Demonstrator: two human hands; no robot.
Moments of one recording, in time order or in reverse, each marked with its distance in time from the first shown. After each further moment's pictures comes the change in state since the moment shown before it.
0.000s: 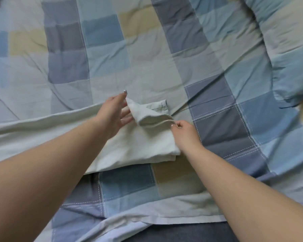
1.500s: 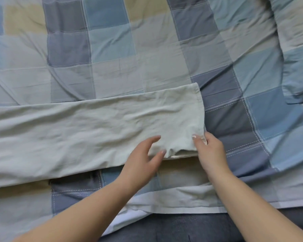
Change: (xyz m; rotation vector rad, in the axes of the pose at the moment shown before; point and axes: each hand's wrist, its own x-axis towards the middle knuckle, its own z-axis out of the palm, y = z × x) left_hand -0.098 -0.116 -0.005 0.786 -0.206 0.349; right_hand -0.048 0.051 -0.025 0.146 0.154 -0.042
